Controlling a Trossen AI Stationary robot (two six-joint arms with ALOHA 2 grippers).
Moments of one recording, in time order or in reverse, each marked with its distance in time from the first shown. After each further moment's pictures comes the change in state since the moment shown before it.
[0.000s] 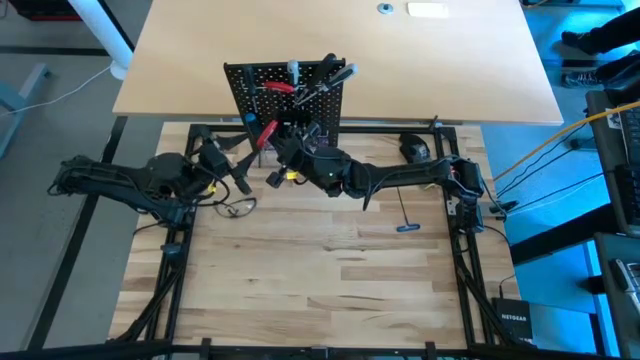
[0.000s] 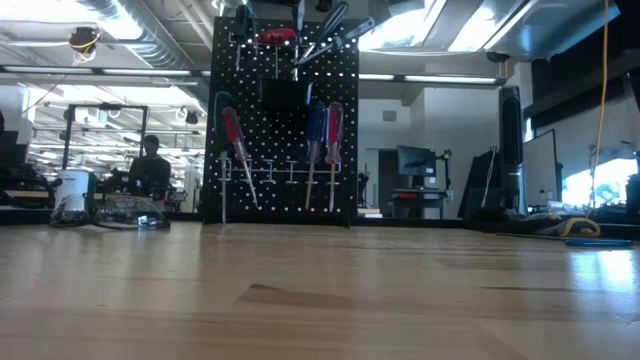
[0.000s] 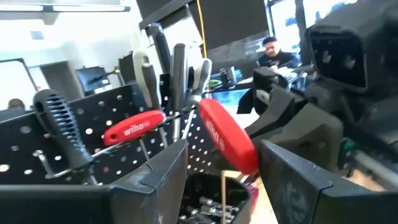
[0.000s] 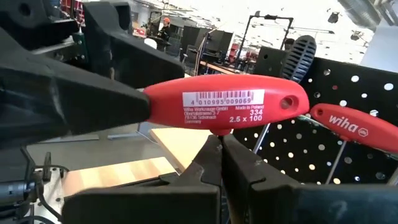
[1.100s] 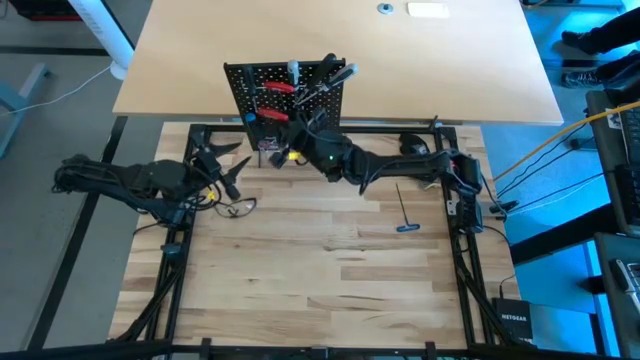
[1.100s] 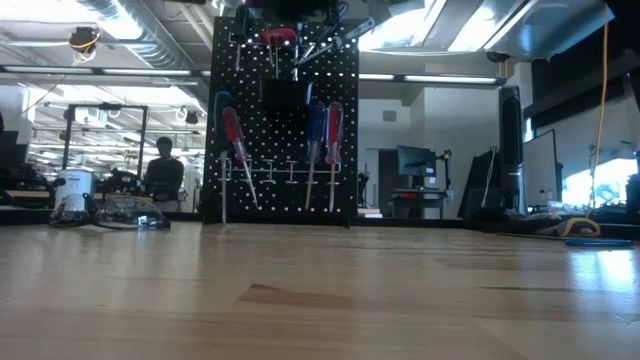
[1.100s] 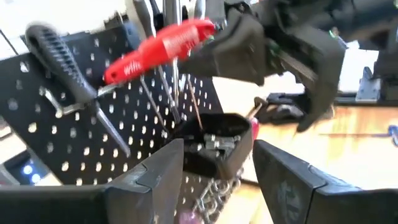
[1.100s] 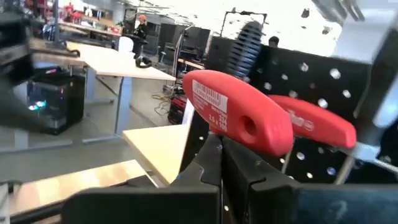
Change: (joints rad) left arm -0.063 -0.112 0.000 -0.393 -0.101 -0.136; right arm -0.089 0.000 0.000 0.017 0.007 0.004
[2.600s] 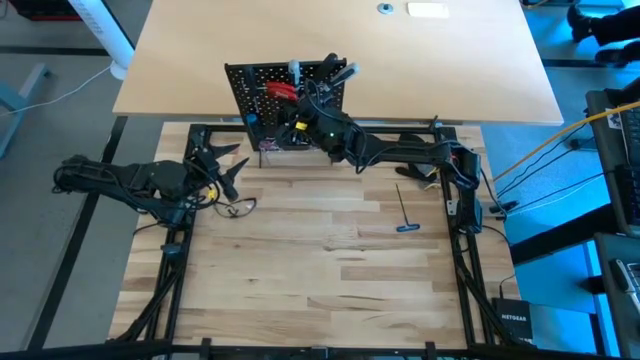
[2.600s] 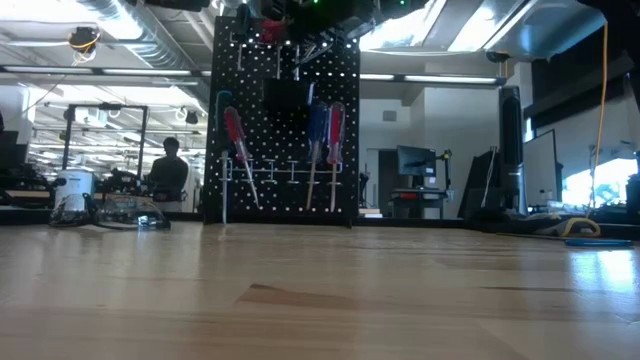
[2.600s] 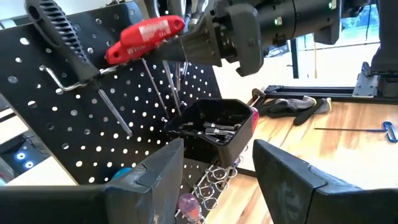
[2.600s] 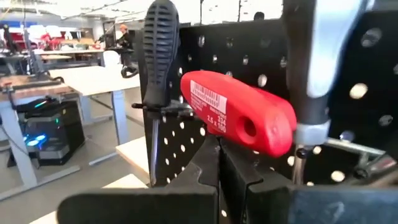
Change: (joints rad) left arm -0.002 -0.023 0.000 -0.086 0.002 -0.088; right arm -0.125 0.002 0.021 -0.056 -0.049 0.280
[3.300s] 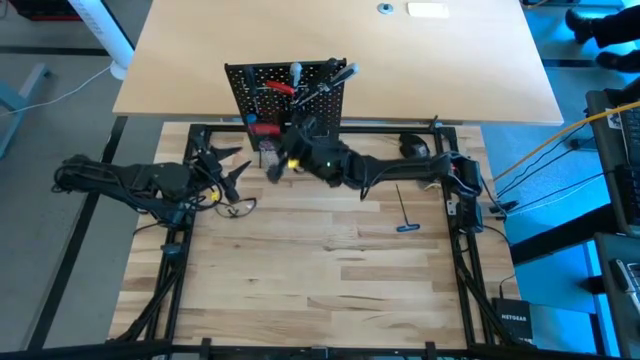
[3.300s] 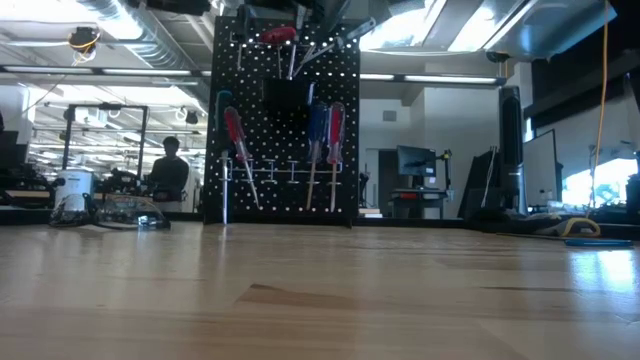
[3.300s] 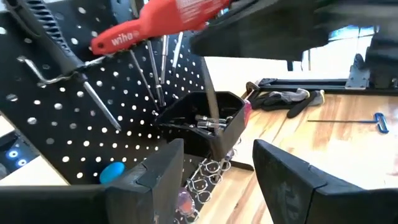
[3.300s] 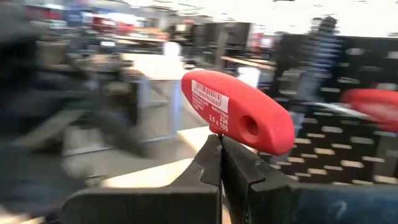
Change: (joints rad) left arm -0.002 0.015 0.000 -0.030 0.019 -0.032; right arm 0.166 0.000 0.012 -0.029 -0.082 -0.106
